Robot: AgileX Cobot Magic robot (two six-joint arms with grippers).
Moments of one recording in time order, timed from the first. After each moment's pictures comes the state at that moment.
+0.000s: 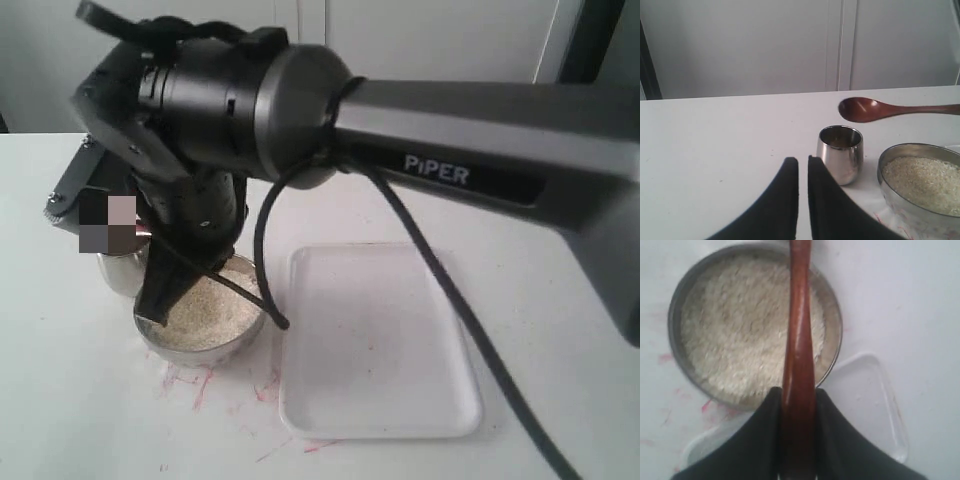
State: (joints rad) left arm 0.00 0.00 0.00 -0.06 -0.10 -0.05; right arm 0.87 2.03 -1.82 -0.35 1.11 -0.13
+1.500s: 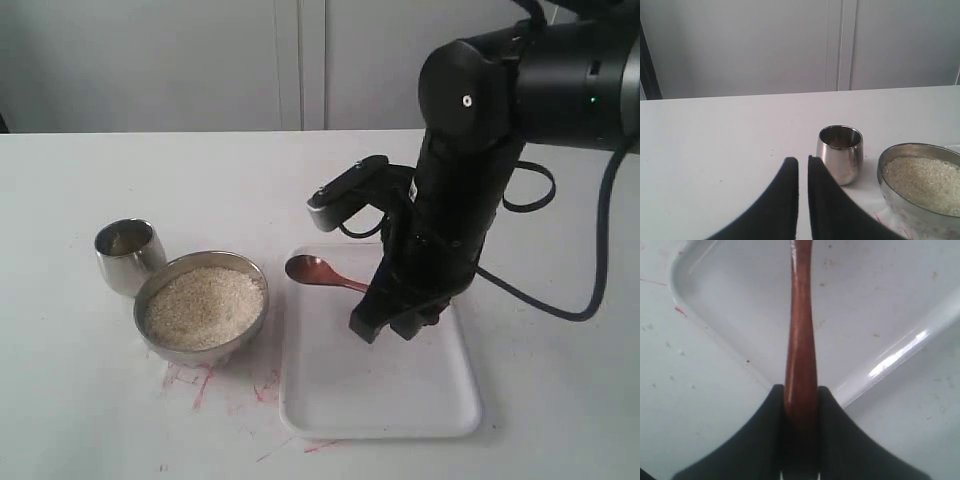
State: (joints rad) left arm 0.00 0.00 0.00 -0.06 -0.10 -0.05; right arm 0.47 1.68 -1.23 0.05 1.09 -0.25
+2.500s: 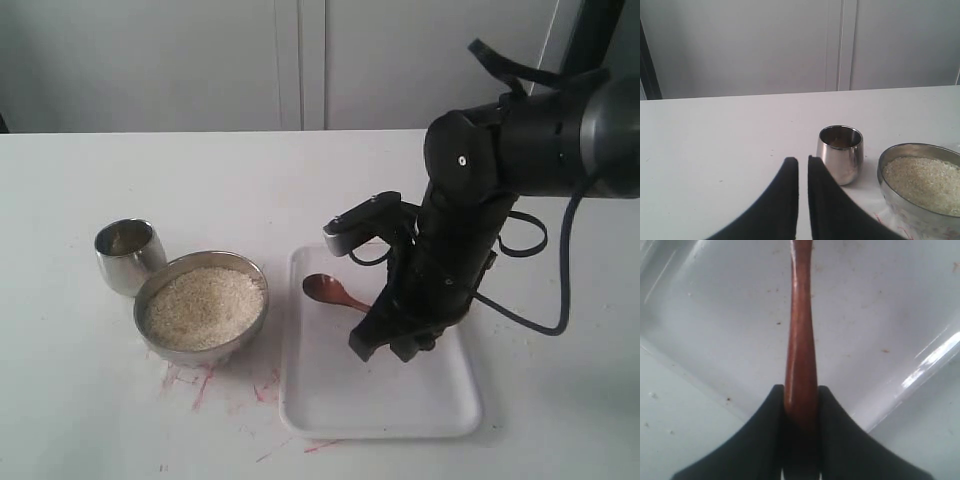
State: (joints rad) left arm 0.00 0.00 0.00 -0.06 -0.10 -0.05; right arm 0.42 1.75 -1.13 0.10 0.90 -0.20
